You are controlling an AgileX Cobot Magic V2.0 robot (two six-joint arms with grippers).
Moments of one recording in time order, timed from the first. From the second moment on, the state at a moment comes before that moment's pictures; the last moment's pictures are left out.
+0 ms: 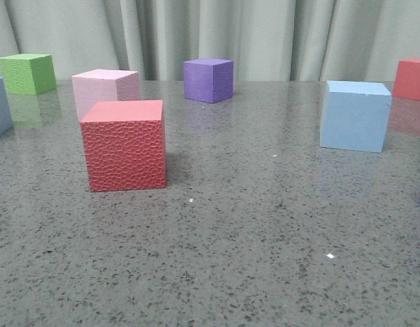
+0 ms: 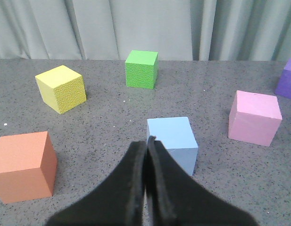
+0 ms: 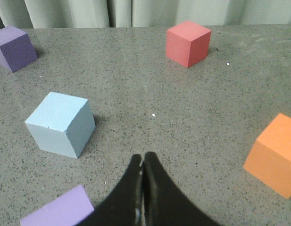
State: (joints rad) left arm 0.02 0.55 -0.63 -0.06 0.44 -0.02; right arm 0.05 0.50 -0.64 -0.04 0.61 0.15
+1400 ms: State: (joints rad) left arm 0.02 0.63 -0.66 -0.09 0.43 -0.02; right arm 0.11 0.98 -1.10 0.07 0.87 0.16
